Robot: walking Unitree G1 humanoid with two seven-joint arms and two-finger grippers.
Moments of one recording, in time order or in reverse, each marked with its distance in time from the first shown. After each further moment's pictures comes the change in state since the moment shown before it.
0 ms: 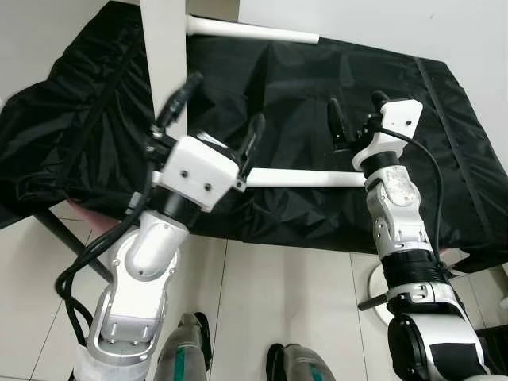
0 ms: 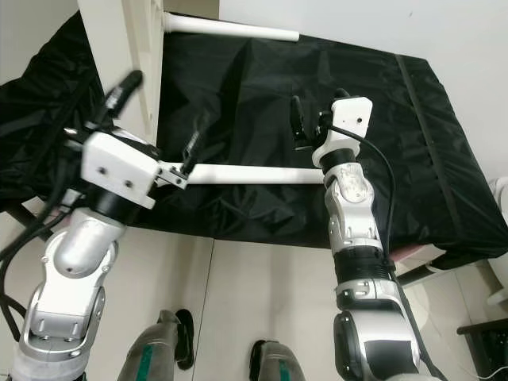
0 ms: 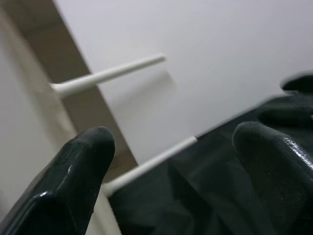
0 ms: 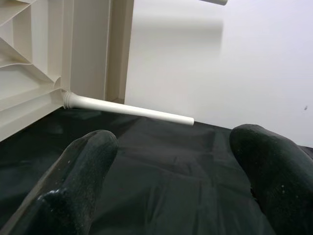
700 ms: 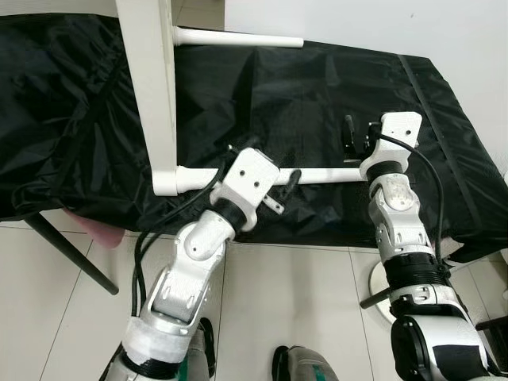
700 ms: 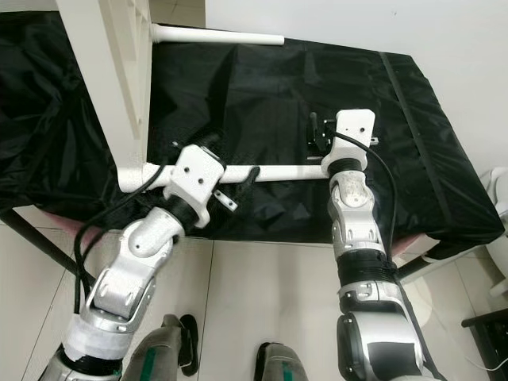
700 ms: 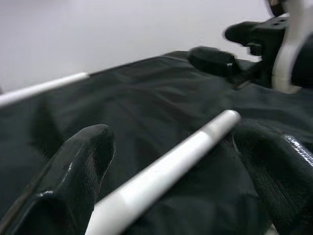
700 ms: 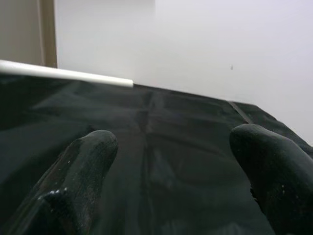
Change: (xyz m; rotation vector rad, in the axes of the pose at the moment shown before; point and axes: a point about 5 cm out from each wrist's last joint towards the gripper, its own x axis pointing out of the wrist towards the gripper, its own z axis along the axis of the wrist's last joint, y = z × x) left arm 0.014 -0.062 -0.048 -0.446 0.272 -0.243; right arm -0.011 -0.016 -0.024 -0.095 0.164 -0.182
